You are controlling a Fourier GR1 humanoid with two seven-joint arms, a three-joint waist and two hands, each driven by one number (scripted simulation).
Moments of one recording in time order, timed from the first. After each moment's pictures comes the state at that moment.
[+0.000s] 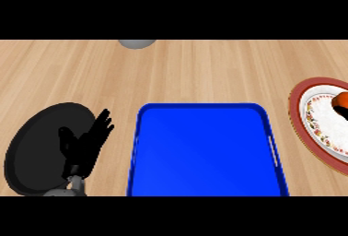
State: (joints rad) left arm -0.01 0.10 -0.06 -1.45 0.10 0.02 0.21; right arm -0.45 -0.59 -0.40 -0.62 0.23 -0.55 -0.15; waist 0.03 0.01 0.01
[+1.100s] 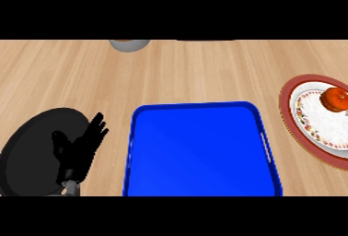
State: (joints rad) left arm 0.03 0.10 -0.04 -1.47 0.09 0.03 0.22; right arm -0.14 -0.58 -0.65 -0.73 -0.17 -0.04 -0.51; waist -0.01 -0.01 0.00
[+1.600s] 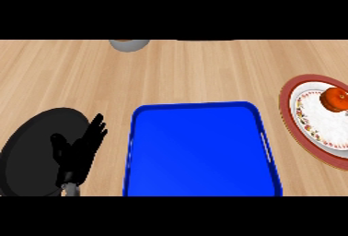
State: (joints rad) left arm 0.05 0.09 -0.04 -1.50 0.08 0.03 0.23; right arm 0.21 -0.46 -0.62 -1.12 -0.16 -0.02 -0.45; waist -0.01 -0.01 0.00
